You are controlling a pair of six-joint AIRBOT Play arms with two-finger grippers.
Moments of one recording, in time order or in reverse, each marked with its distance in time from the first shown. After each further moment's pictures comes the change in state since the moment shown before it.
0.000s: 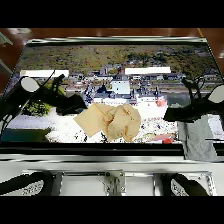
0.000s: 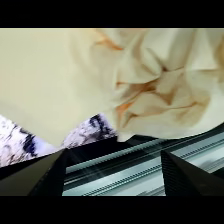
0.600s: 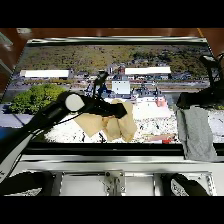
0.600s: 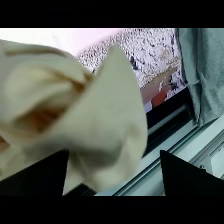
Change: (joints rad) left arm -0.553 -0.107 0.142 -0.014 0.444 -0.064; right arm 0.000 -0.001 0.311 -0.132 0.119 0.010
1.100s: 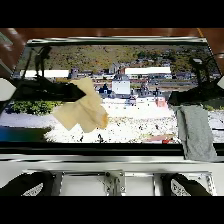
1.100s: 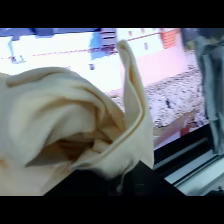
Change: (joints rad) left arm 0.282 0.339 -0.001 0.098 -0.201 0.053; right arm 0.000 -0.059 -0.053 0.094 -0.169 -0.068
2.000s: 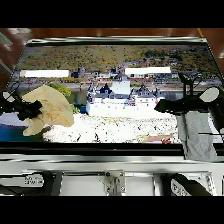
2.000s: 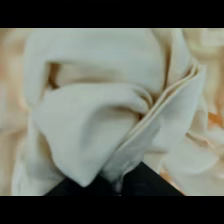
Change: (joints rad) left arm 0.780 -0.454 -0.172 0.339 0.051 -0.081; right arm 0.000 -0.019 -0.288 0.232 -0.213 0.043
